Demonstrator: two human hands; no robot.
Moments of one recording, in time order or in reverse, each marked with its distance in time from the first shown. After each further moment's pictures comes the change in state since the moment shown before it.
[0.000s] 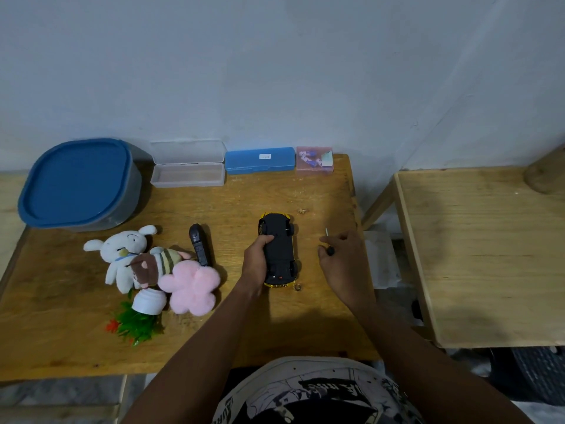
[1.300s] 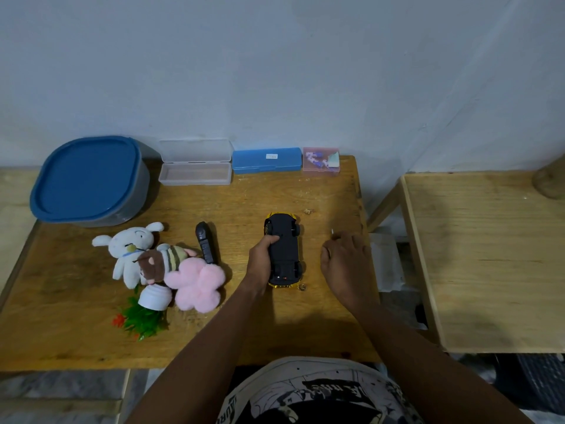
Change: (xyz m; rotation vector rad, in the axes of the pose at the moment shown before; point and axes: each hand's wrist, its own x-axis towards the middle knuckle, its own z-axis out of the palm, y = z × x) left_hand 0.004 -0.004 -0.004 0.005 -0.015 0.036; right_hand -0.001 0.003 0.011 -0.390 0.059 -0.220
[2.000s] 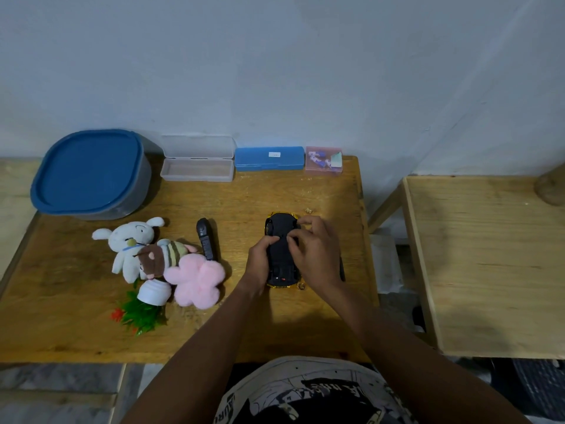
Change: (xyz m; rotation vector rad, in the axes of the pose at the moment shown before) left_hand -0.002 -0.006 -0.008 0.028 -0.065 0.043; right_hand 0.018 -0.056 -0.005 0.408 0.119 -0.157
